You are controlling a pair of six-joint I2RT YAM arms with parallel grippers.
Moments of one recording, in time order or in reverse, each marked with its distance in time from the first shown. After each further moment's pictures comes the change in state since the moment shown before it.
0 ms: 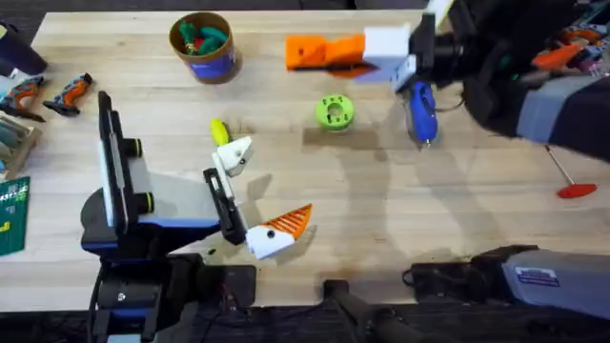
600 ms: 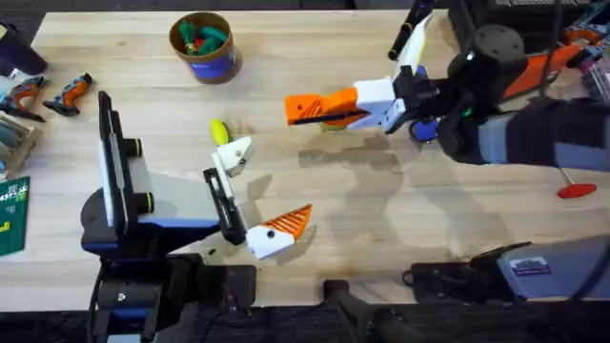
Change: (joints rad) left arm 0.000 0.000 0.000 0.000 0.000 0.000; right arm 0.026 0.152 -0.190 0.434 -0.128 0.313
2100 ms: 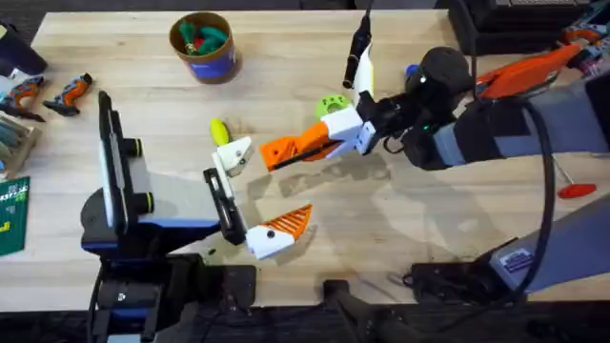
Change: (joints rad) left arm 0.000 0.000 0.000 0.000 0.000 0.000; right arm 0.161 0.188 0.025 0.232 -0.101 0.207
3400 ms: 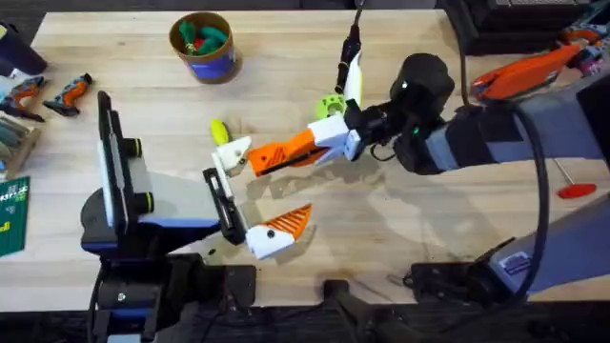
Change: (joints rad) left arm 0.000 0.000 0.000 0.000 0.000 0.000; right arm 0.065 0.000 0.001 -0.116 0.089 -0.118
